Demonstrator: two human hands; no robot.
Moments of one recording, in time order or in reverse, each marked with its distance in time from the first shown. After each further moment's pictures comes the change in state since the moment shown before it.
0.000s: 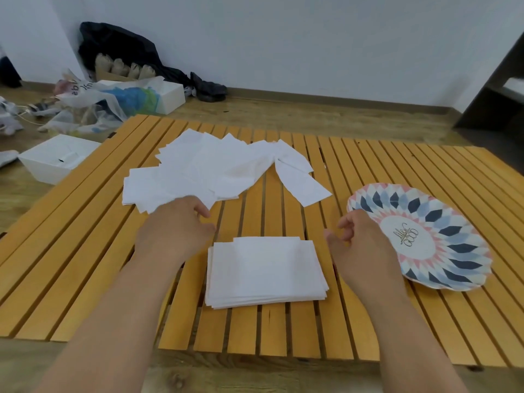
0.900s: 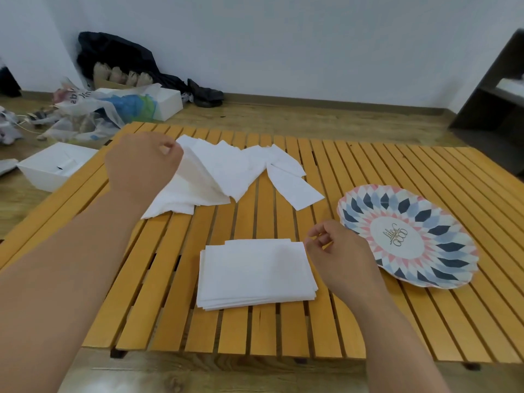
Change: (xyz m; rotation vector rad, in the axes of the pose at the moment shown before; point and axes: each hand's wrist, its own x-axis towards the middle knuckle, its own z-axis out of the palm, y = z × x) left_hand 0.072 0.010 -0.044 0.081 0.612 0.290; right_hand -0.007 -0.006 -0.007 0.120 -0.158 -0.046
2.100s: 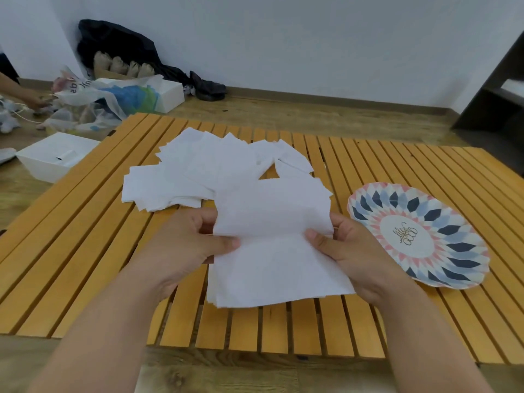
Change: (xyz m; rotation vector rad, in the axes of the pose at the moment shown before) left_hand -0.104 0.045 -0.056 -0.962 -0.818 -0.550; right_hand 0.005 -0.008 -0.004 0.796 -0.381 0.146
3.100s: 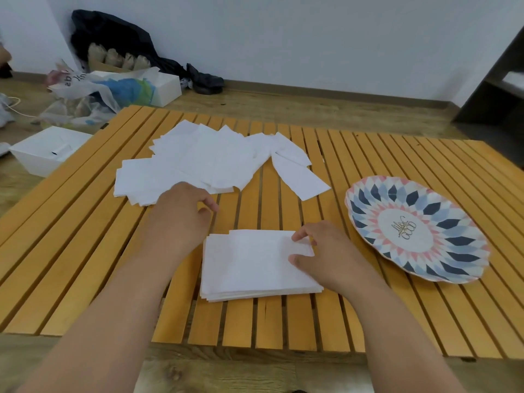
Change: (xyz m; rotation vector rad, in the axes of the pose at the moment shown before) left_hand 0.061 -0.026 -0.006 0.824 0.382 0.208; right_hand 0.017 0.023 0.009 -1.015 0.102 -0.006
